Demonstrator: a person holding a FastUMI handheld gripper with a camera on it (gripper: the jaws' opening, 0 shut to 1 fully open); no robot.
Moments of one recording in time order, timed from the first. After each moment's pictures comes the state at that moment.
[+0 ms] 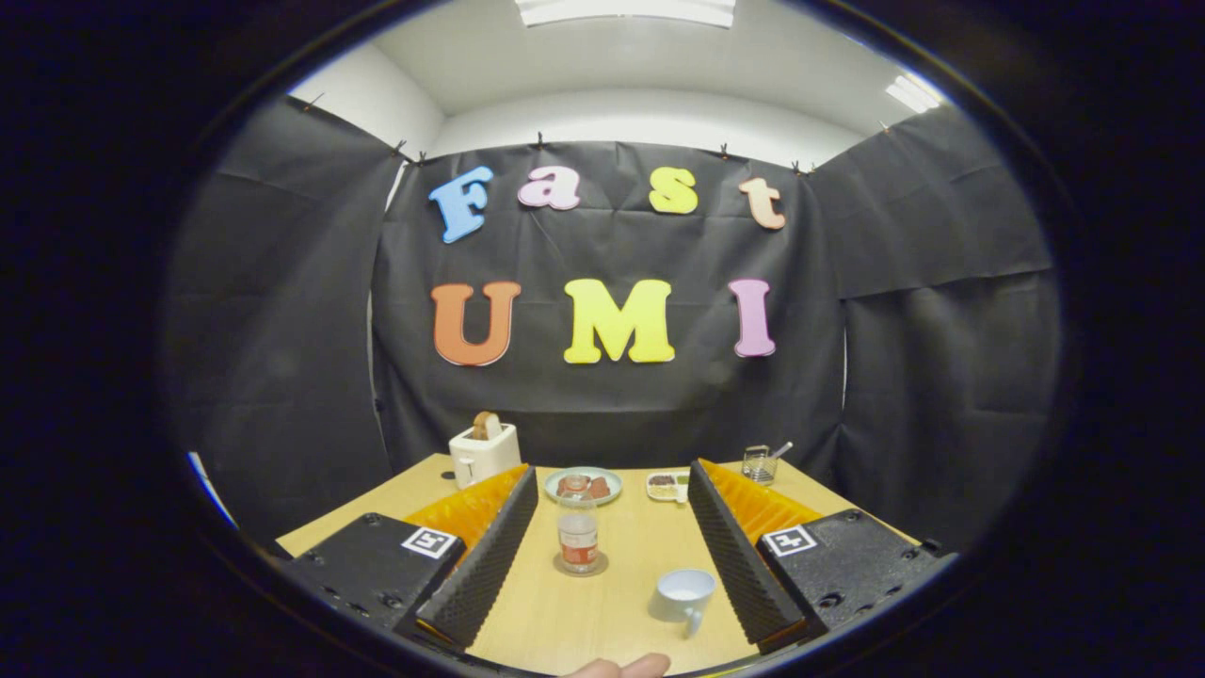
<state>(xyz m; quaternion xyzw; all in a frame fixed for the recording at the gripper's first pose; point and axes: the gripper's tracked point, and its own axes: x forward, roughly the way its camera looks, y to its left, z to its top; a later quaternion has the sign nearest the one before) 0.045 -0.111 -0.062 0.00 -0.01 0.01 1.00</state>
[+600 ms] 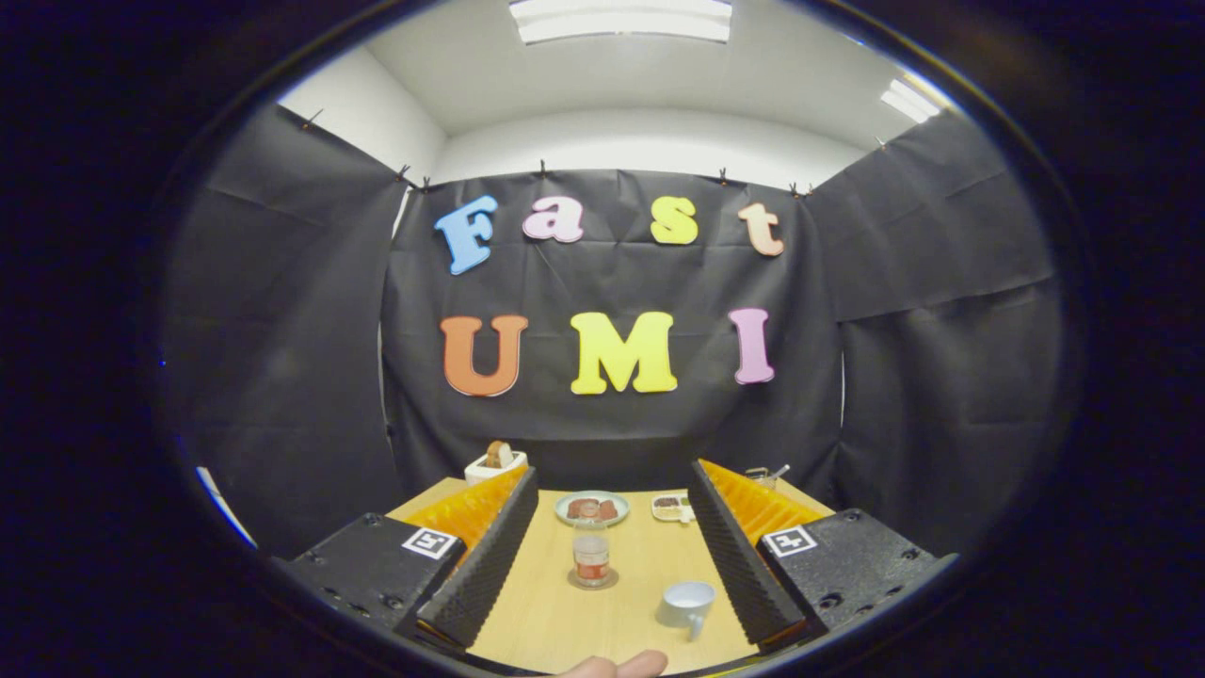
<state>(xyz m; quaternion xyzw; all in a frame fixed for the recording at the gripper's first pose) 0.010 -0.102 -0.024 0.01 -0.03 0.01 1.00</state>
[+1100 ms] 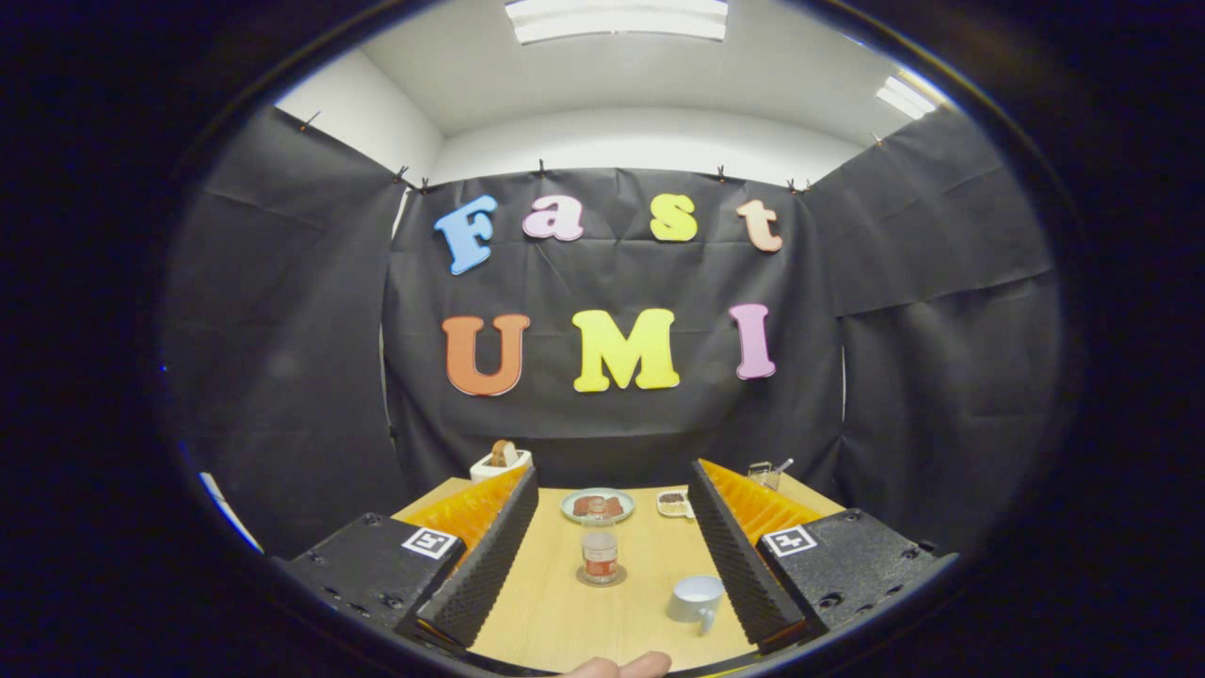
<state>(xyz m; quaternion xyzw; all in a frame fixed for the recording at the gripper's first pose) 0.006 -0.092 -0.025 0.01 -0.04 0.01 1.00</state>
